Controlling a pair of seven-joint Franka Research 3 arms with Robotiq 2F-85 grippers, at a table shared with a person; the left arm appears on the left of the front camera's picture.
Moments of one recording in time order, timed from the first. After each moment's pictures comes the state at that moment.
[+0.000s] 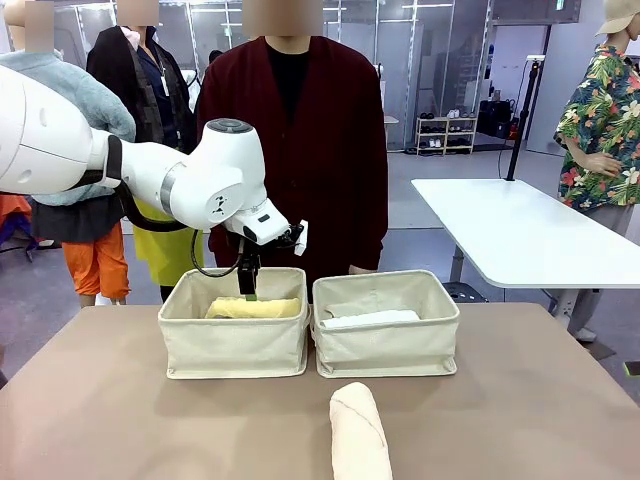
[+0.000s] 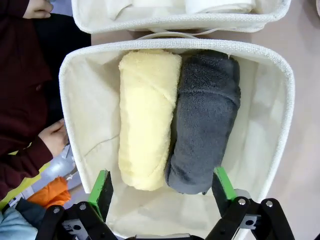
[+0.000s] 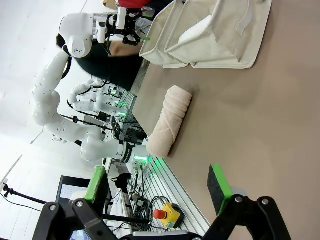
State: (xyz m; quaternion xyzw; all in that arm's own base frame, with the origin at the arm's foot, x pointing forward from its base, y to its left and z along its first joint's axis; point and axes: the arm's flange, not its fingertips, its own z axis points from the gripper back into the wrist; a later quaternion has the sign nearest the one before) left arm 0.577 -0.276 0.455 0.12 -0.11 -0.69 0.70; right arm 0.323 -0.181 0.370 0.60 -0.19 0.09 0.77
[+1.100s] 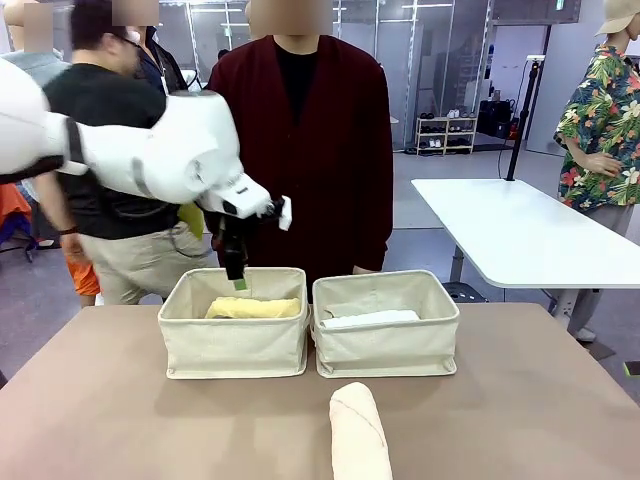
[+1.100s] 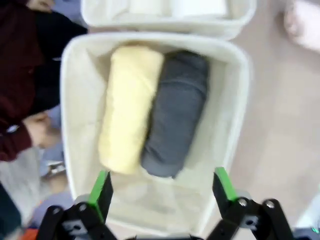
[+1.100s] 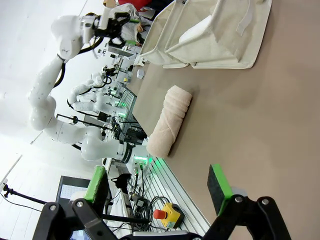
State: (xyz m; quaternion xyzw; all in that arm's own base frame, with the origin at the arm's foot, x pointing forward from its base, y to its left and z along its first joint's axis) left arm 0.544 -0.232 0.509 0.04 -0.12 -0.65 0.75; right arm 0.323 -0.181 0.370 0.60 -0.19 0.09 0.77
